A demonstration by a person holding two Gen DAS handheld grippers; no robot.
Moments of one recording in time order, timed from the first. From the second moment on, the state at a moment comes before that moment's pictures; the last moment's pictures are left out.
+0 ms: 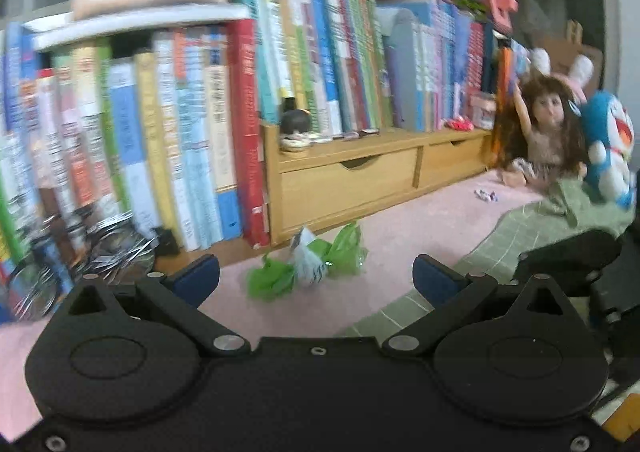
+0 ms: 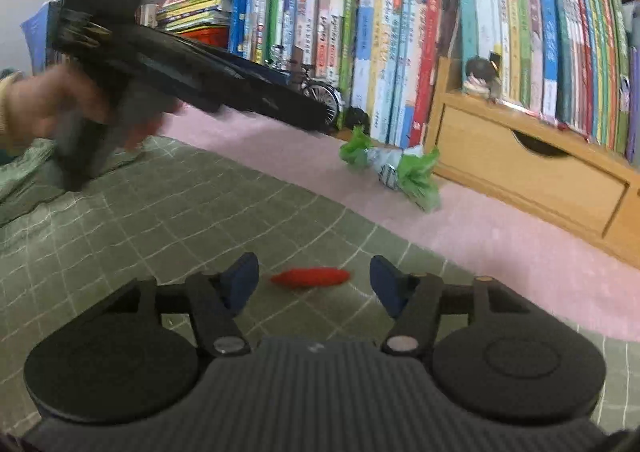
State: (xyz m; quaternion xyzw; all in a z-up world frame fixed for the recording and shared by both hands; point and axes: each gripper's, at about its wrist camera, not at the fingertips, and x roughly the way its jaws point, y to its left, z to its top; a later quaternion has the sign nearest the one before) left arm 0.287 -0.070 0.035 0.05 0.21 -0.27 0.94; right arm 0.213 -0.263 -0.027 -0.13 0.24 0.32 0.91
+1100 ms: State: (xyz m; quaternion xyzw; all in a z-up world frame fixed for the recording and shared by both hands) left arm 0.337 -0.095 0.005 0.11 0.20 -0.26 0.94; right arm 0.212 -0.234 -0.021 -0.11 0.30 0.26 0.91
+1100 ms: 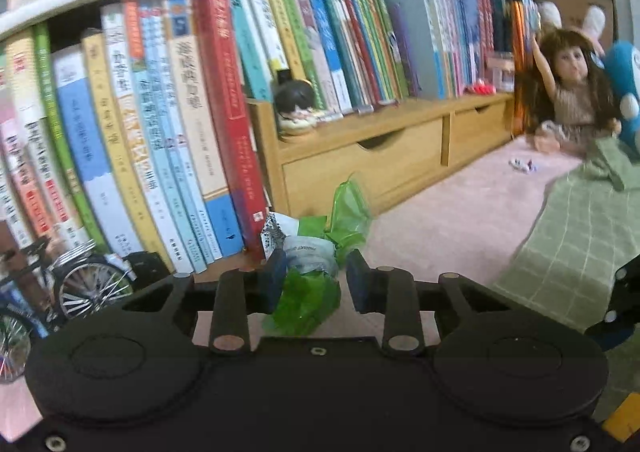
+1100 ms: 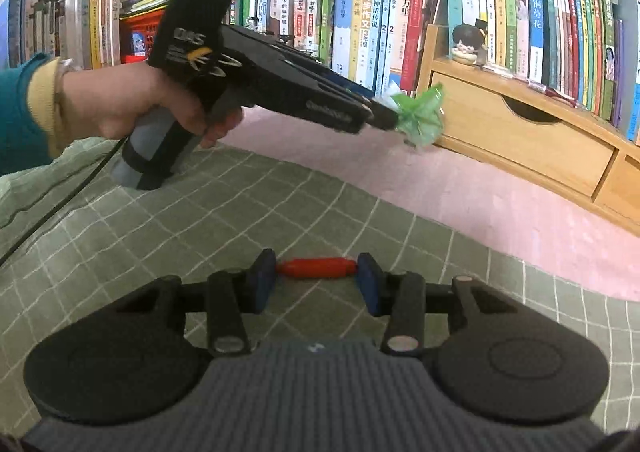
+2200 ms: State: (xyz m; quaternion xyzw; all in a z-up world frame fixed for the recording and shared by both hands) left arm 0.075 0.010 0.051 0.07 0.22 -0.17 0.96; right arm 0.072 -0.221 0.010 -0.07 0.31 0.22 0.92
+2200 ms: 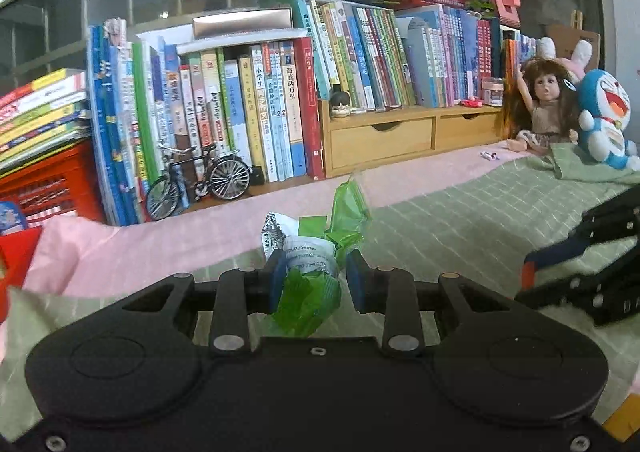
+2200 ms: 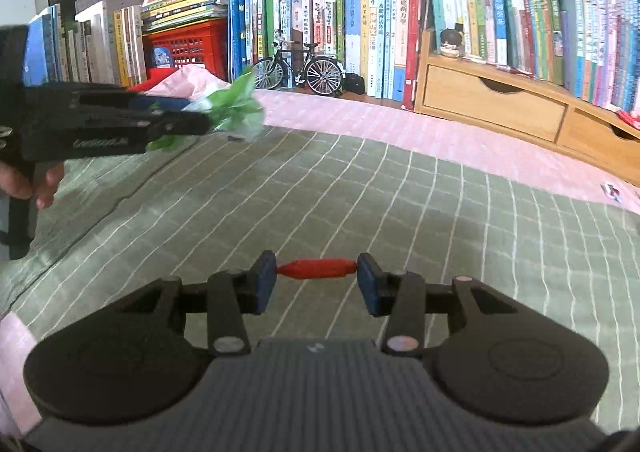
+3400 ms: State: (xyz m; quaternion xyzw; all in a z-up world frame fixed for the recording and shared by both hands) left arm -0.227 0.038 0.038 0.08 0.20 -0.20 0.96; right arm -0.171 -0.239 0.011 -0.06 0.27 0.21 0.94
